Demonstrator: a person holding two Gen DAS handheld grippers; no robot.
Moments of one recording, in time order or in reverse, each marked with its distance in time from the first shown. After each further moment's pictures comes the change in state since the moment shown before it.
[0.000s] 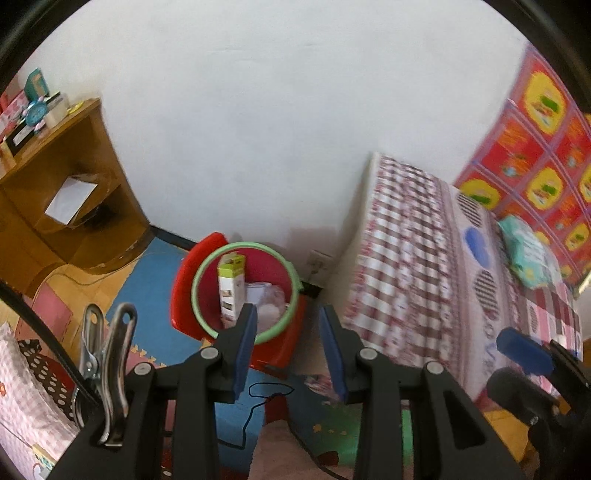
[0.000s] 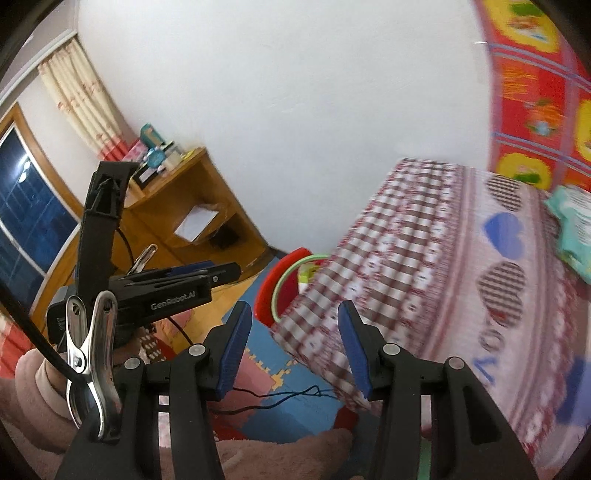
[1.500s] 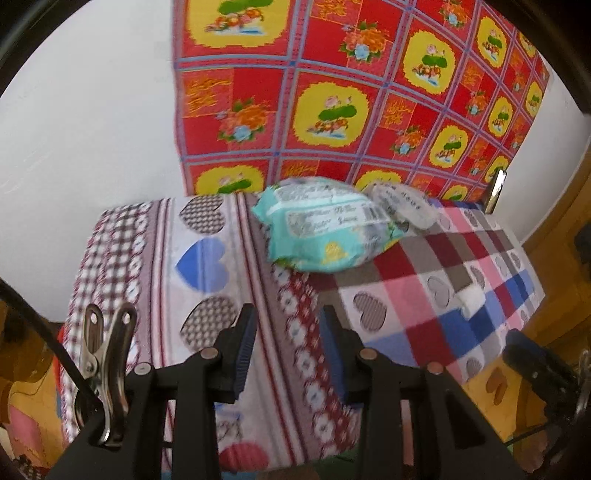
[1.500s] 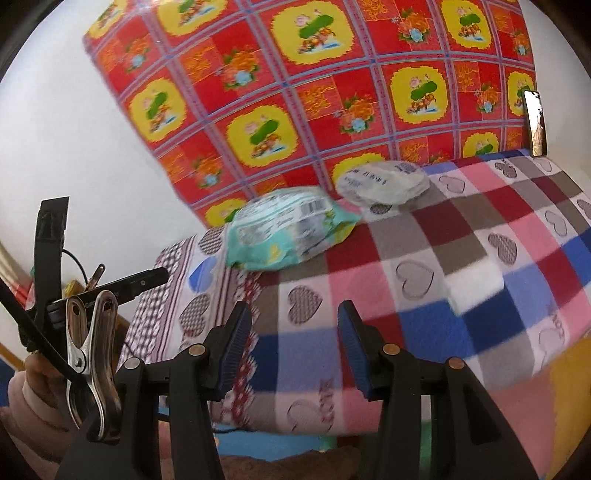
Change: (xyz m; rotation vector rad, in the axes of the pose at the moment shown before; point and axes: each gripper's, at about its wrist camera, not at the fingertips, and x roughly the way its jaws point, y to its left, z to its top) left arm 0.000 -0.355 0.004 0.408 -0.026 -0.304; right arm -0.214 -0.275 -0.053 0.452 -0.234 -0.415
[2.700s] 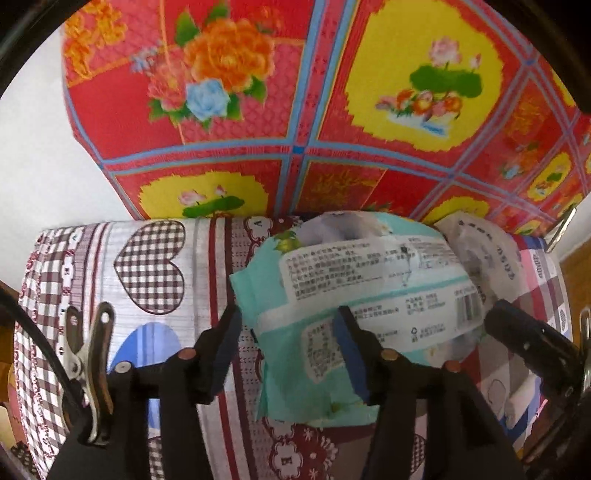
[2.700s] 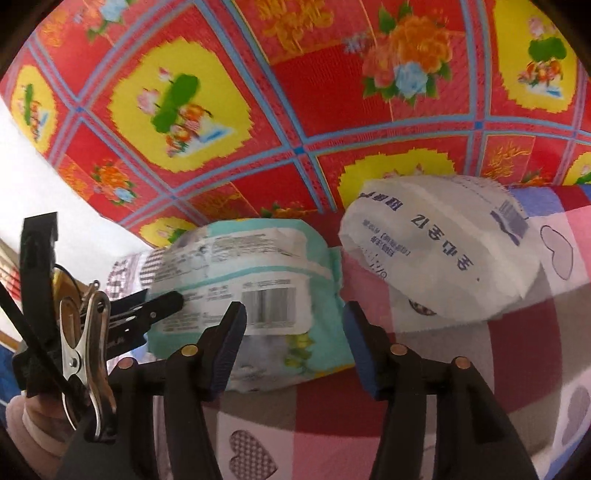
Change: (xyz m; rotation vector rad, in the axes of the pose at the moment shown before) left arm 0.186 0.013 0.100 -0.096 0.157 0.087; right arm 0.212 -0.040 0.113 -0.063 0.238 0.058
